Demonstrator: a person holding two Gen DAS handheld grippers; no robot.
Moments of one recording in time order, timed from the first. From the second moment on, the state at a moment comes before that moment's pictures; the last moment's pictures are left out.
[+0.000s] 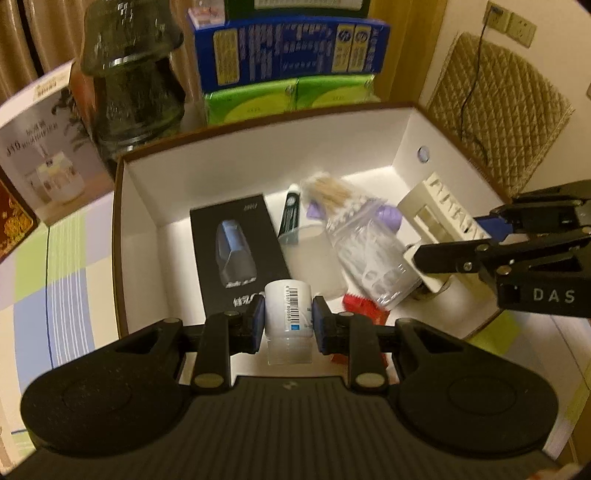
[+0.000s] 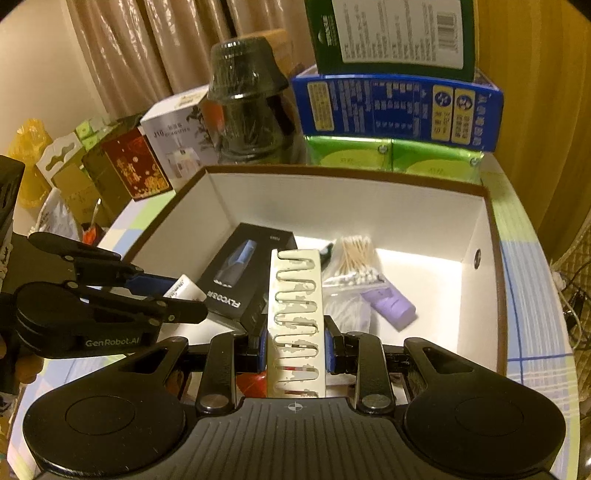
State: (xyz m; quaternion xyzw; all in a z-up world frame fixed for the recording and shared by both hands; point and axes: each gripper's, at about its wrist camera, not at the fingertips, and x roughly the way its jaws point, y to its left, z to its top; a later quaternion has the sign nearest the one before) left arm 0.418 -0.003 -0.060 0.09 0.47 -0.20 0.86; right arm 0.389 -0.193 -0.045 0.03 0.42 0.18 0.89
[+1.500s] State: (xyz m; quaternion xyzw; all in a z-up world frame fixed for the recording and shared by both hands) left arm 0.441 0.016 -0.089 0.08 0.52 -0.18 0.83; right arm 0.415 -0.157 -0.077 0.04 0.45 0.22 0.87
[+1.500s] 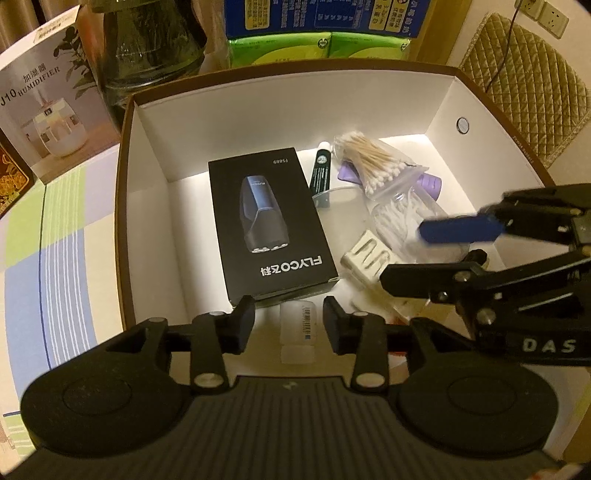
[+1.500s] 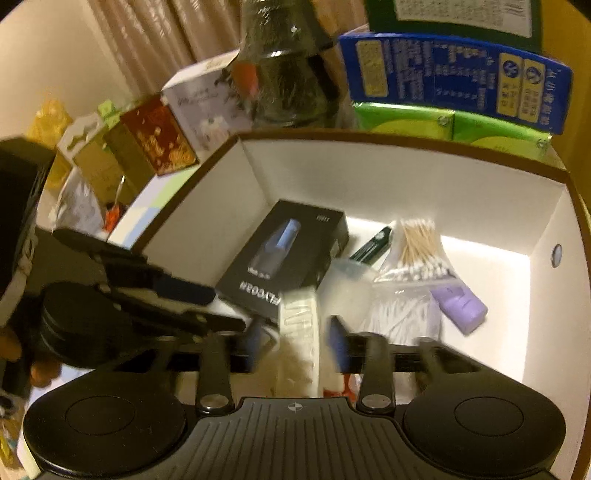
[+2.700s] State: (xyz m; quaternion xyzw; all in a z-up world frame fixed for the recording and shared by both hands) left arm 0.393 0.019 -0.035 0.08 0.44 -0.15 0.88; right arm 0.352 -0.181 -0.034 0.03 0.41 0.10 0.91
